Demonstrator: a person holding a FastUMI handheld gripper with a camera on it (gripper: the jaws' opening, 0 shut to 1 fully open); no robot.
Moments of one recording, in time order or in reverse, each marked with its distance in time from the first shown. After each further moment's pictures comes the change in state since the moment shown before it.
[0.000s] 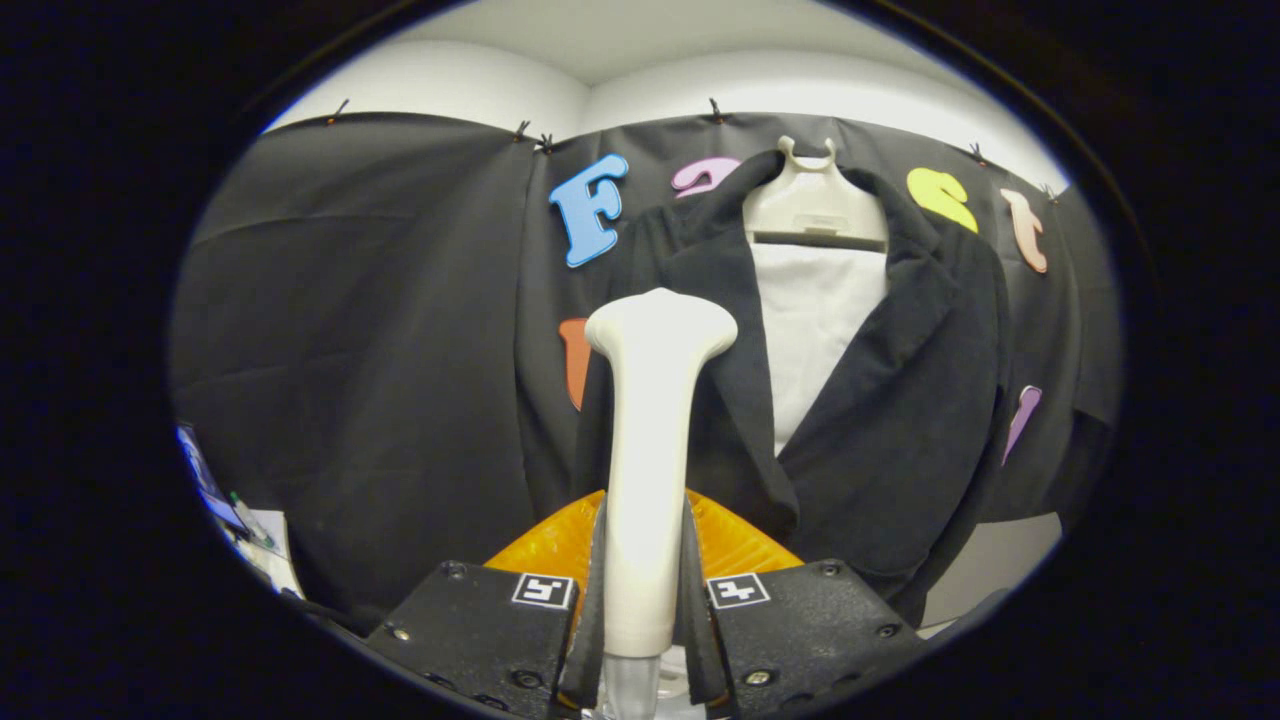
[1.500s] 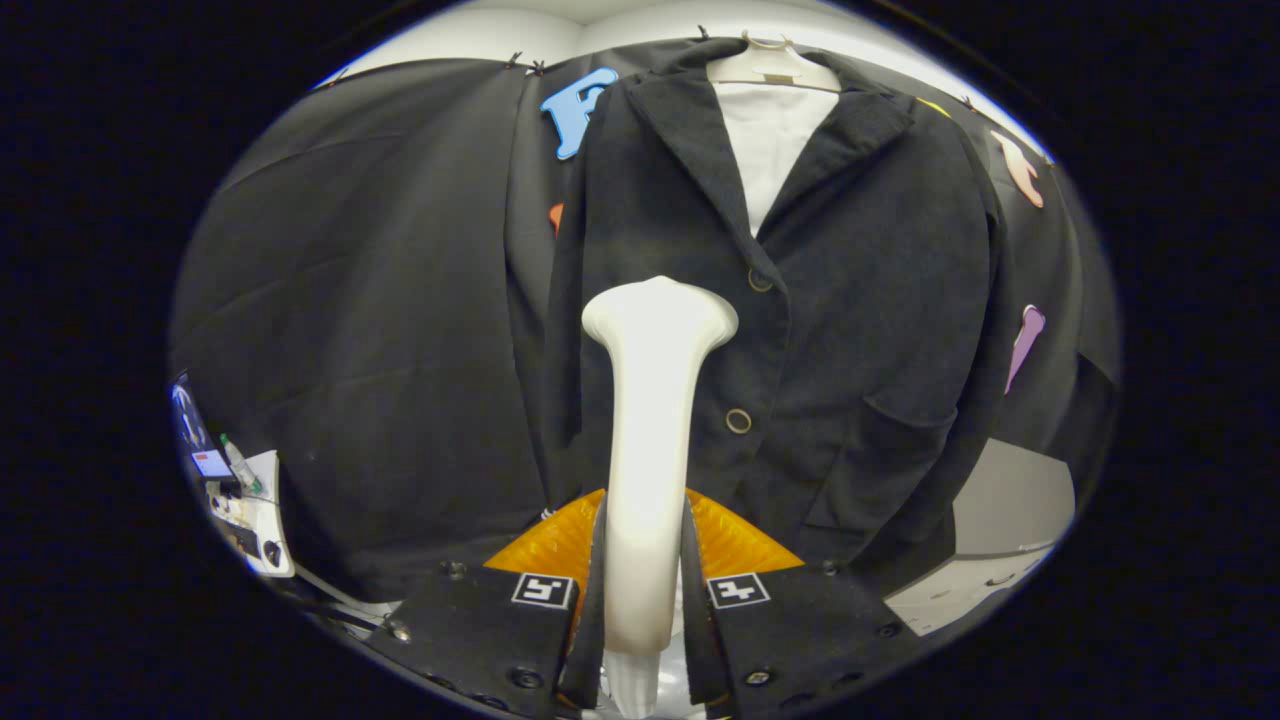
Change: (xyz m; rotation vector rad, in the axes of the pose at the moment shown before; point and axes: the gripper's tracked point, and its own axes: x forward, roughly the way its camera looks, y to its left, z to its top) arm -0.018 -0.036 -0.158 0.012 0.280 -0.012
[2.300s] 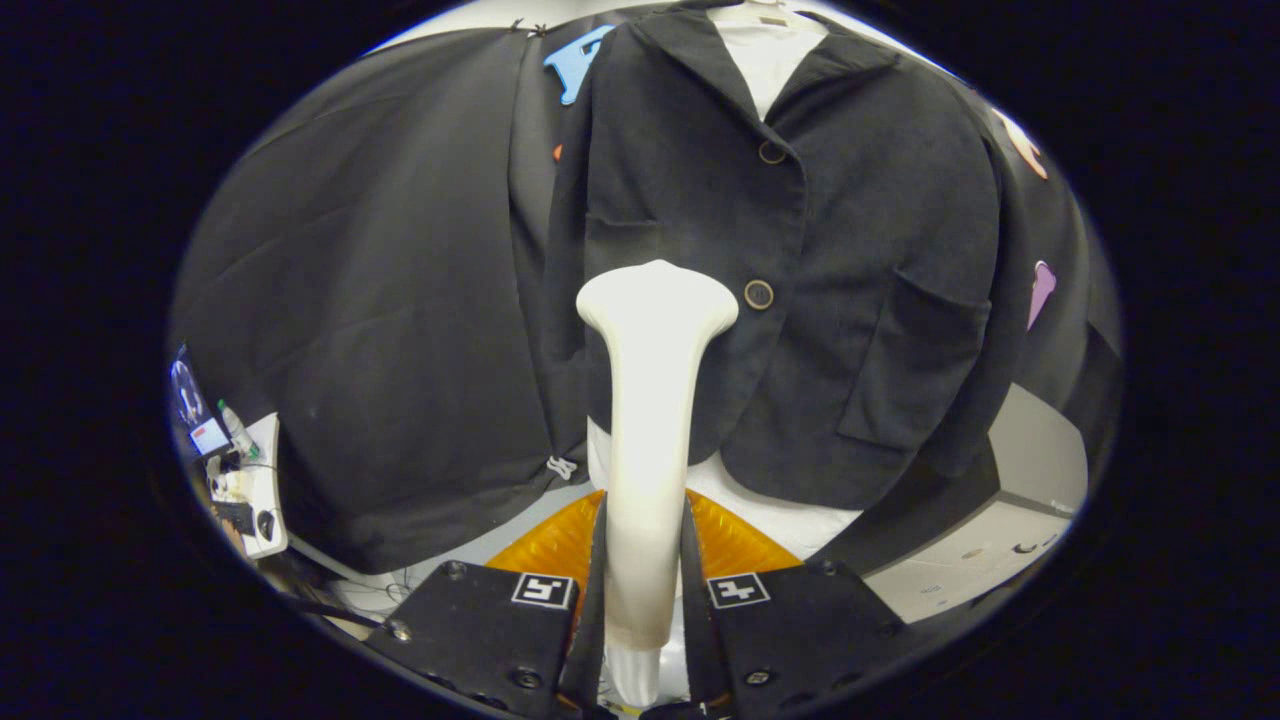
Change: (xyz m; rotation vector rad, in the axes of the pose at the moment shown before) arm 0.011 0.000 -0.078 0.000 0.152 0.013
